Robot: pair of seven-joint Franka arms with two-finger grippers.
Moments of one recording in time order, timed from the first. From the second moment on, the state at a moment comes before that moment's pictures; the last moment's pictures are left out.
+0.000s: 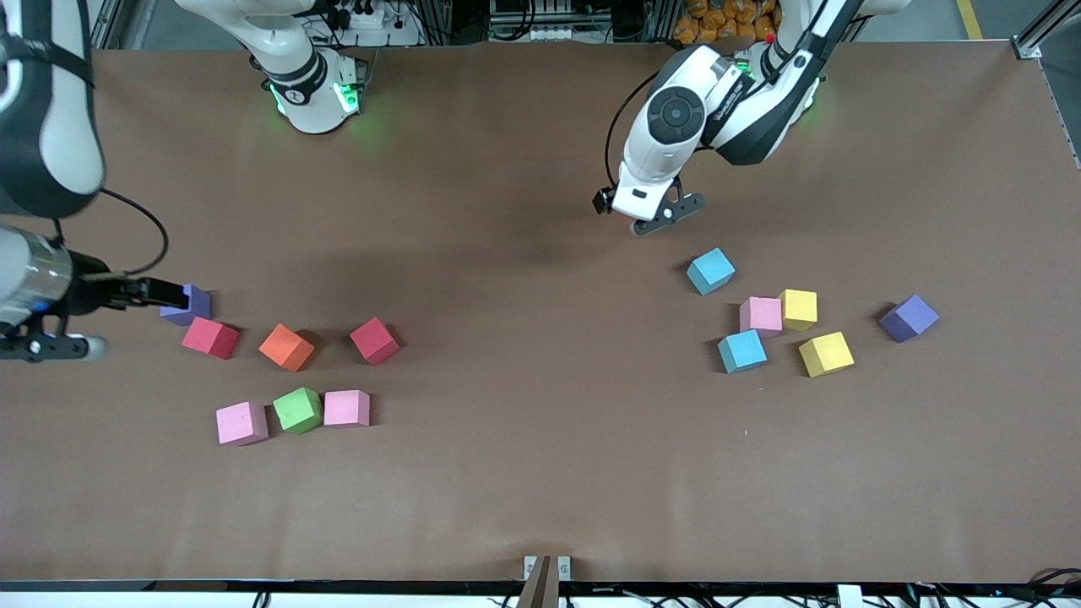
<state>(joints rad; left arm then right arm) -0.33 0.13 -0.45 -2.28 -0.19 2.27 -1.21 0.00 0.29 -0.06 -1.56 0.04 1.71 -0.08</state>
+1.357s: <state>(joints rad) -0.35 0.16 -0.44 -2.55 -0.30 2.57 -1.50 0.08 0.38 -0.06 -2.04 0.04 2.41 -0.89</state>
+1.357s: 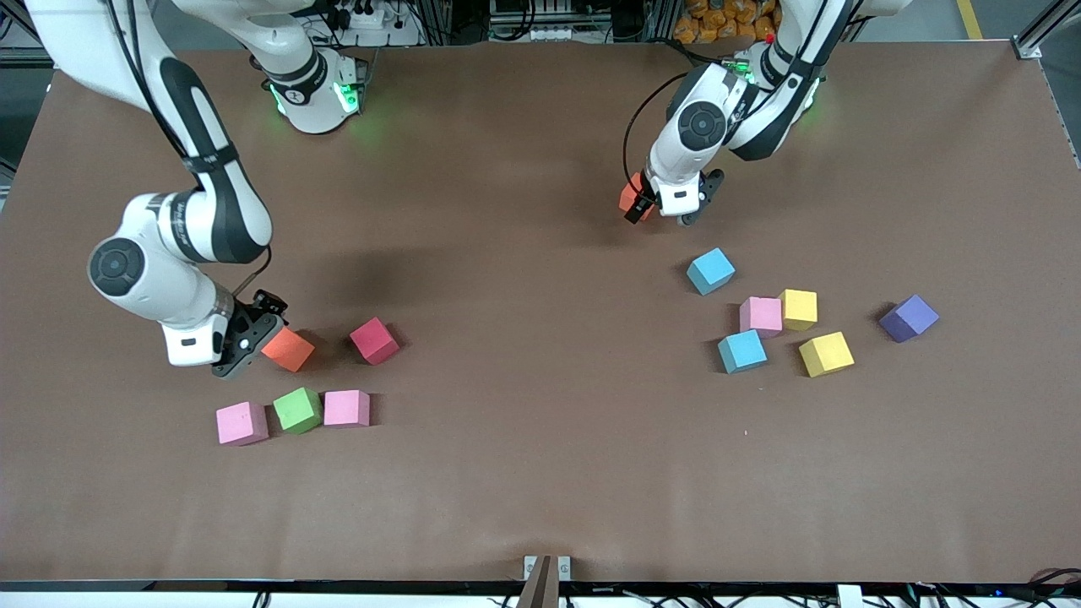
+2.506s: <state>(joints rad) -0.45 0.20 -0.44 -2.48 -0.31 2.61 -1.58 0.07 0.48 -0.05 -2.05 0.08 2.53 -0.90</state>
